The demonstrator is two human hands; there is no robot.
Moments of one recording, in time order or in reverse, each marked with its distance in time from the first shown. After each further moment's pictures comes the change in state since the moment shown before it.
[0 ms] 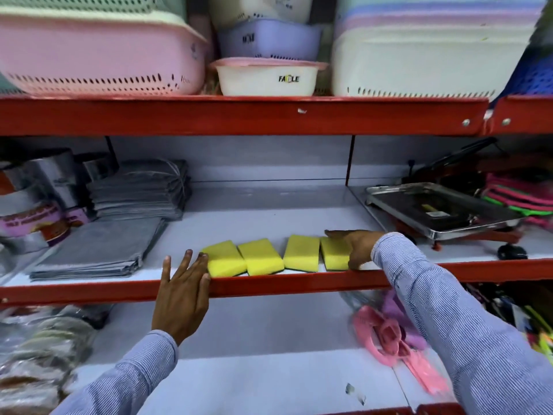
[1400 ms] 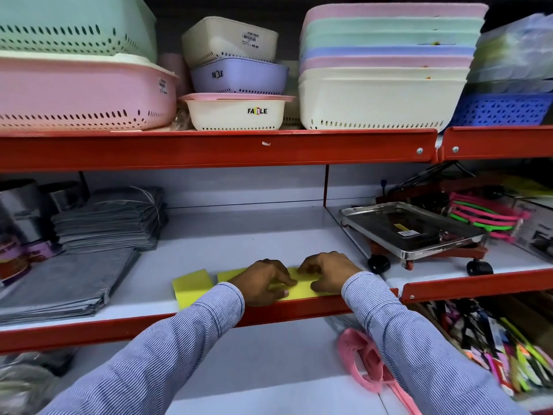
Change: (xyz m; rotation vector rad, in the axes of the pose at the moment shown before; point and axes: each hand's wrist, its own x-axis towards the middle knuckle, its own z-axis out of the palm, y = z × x) left_hand 0.124 0.155 0.010 -0.232 -0.628 0.443; right_hand -0.018 -0.016 0.014 0.142 0.331 -0.066
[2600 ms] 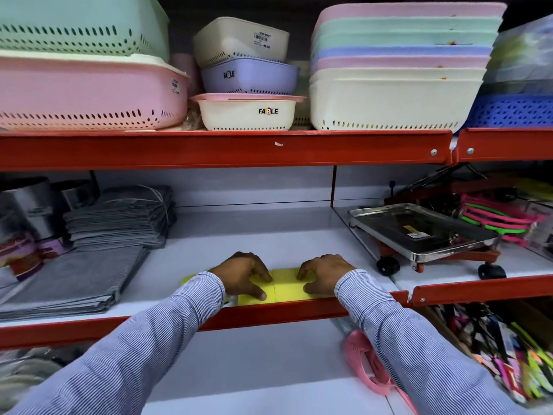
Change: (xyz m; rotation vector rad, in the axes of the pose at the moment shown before) left_hand -0.024 -0.042 -0.031 -0.058 -0.062 -0.201; right_hand 0.000 -0.033 -0.003 -0.149 -0.130 0.015
